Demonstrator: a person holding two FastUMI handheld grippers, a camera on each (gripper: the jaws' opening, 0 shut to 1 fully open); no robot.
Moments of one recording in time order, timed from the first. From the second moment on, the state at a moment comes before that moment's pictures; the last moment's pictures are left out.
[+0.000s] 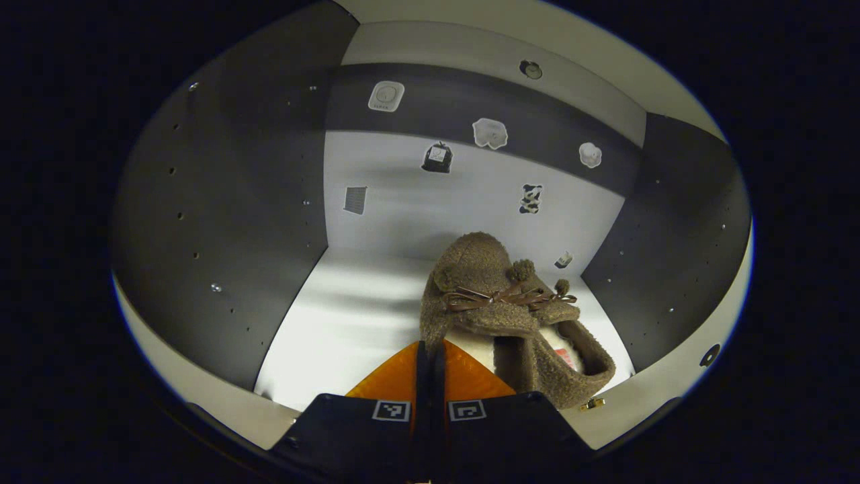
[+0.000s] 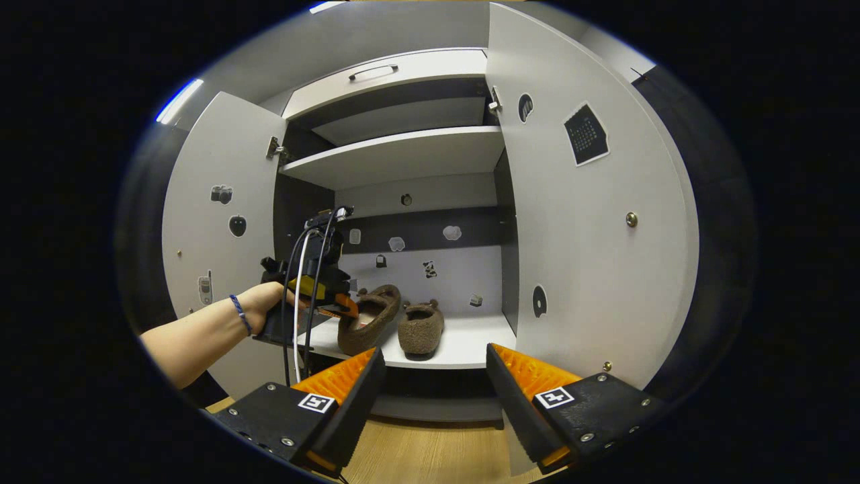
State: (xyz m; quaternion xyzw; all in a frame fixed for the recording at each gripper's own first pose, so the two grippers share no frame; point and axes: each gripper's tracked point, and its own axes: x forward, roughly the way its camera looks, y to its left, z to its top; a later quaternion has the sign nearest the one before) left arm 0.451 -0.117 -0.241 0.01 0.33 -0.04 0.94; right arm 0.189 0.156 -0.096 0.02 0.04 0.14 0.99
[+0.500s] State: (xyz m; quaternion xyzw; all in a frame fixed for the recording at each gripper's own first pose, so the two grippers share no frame) left arm 0.438 -0.129 -0.172 0.04 0.24 -0.05 0.97; right arm 0.183 0.156 -0.087 0.02 0.03 0.14 0.99
